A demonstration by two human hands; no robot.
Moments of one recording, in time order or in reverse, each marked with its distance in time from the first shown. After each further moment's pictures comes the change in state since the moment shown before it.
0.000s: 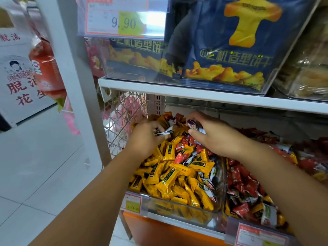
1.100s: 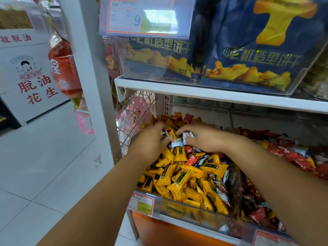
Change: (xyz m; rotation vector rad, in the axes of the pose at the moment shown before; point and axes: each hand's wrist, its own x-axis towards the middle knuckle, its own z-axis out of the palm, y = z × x) left_hand -0.005 -0.017 -0.005 0.239 -0.041 0.009; right_hand 0.052 -0.005 0.035 0.065 -0.225 -0.009
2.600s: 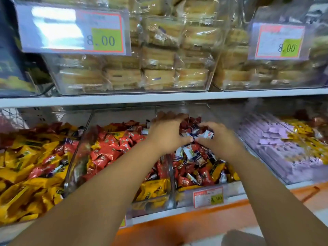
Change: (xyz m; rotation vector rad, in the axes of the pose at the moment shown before) left_hand -0.022 0.357 0.097 -0.067 -0.256 0.609; right_hand -0.304 0.217 -0.053 0.086 0.634 0.704
